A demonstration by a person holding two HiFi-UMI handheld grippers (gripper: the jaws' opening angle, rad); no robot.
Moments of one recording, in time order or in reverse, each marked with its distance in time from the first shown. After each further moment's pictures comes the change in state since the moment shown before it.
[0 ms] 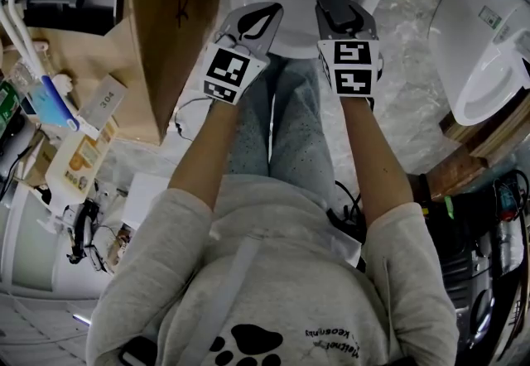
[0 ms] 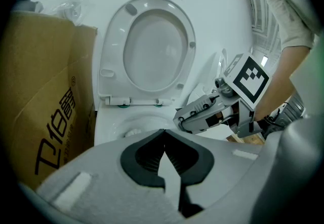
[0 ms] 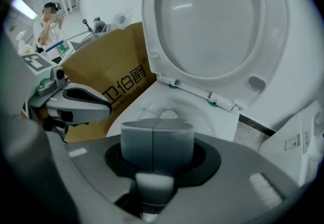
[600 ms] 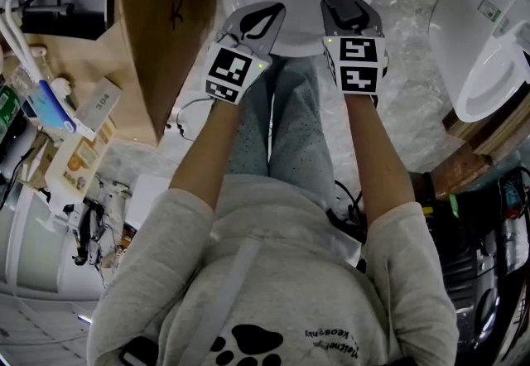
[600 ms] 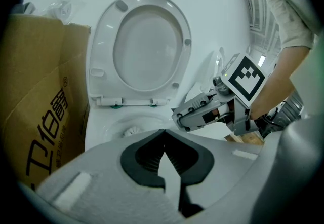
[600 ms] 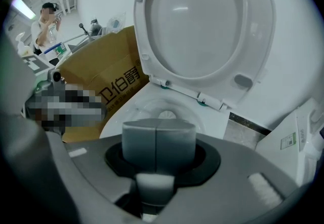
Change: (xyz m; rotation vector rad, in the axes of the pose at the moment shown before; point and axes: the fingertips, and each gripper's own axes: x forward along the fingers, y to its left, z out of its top) left arm 0.014 -0.019 0.003 0.016 0.005 -0.022; right arm -0.010 -0.027 -0.005 0.013 -0.022 -0.032
